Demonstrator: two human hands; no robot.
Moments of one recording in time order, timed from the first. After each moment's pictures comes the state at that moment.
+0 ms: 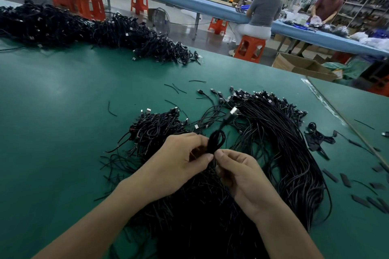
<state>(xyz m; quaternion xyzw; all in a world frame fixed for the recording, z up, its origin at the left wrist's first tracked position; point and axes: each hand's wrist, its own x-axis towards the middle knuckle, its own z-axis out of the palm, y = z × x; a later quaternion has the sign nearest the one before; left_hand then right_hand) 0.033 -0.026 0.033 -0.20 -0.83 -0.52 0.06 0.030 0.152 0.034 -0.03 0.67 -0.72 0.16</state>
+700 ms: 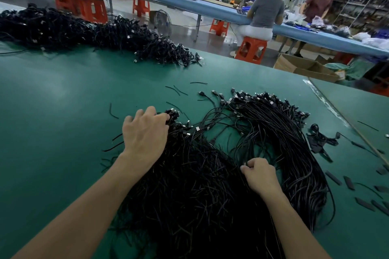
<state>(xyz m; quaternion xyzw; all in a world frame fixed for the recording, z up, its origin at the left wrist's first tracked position) -0.027 -0.063 0.011 0.09 -0.97 -0.09 0.21 -0.031 0.212 -0.024 0.14 0.95 -0.26 0.05</state>
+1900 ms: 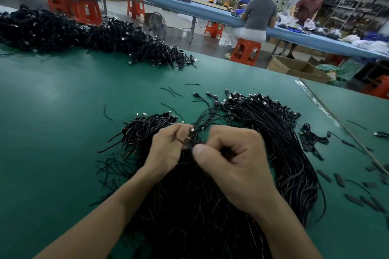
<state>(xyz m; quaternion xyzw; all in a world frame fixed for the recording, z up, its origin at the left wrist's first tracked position) -0.016 -0.015 0.004 0.00 -0.72 -0.69 0.08 0.052 0.118 0.105 -0.36 0.74 -0.55 -0.15</state>
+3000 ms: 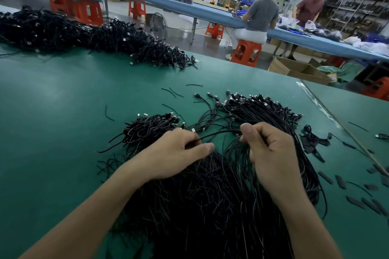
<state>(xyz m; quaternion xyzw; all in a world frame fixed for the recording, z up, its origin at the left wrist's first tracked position) 0.012 -0.033 0.049 -0.15 -0.86 -0.49 -0.05 0.027 0.176 0.084 -0.12 0.83 -0.52 -0.16</state>
